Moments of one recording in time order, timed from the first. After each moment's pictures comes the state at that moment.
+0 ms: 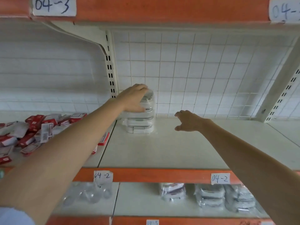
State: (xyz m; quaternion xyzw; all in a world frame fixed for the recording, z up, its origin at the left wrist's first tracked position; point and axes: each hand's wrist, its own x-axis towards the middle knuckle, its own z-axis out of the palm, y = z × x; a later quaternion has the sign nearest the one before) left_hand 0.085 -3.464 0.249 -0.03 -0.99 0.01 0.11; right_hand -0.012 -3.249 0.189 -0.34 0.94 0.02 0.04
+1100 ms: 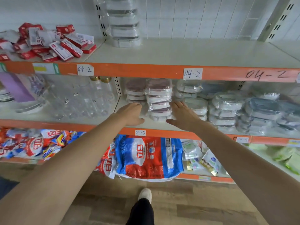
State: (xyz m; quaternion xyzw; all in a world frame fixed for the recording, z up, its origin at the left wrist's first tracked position) left_hand 0.256 -3.282 -0.027 0.09 -0.99 -0.04 -0.08; right_hand 0.160 -3.081 -0.034 -0.43 0.90 -0.06 0.05
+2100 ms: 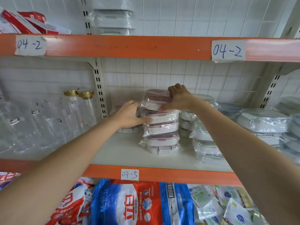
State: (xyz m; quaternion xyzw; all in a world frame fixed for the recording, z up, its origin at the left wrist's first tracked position) left_hand 0.112 -3.358 -0.134 0.07 -0.98 -0.16 0.12; right_hand -0.012 -3.190 -0.092 -0.39 0.91 -0.12 -0.05
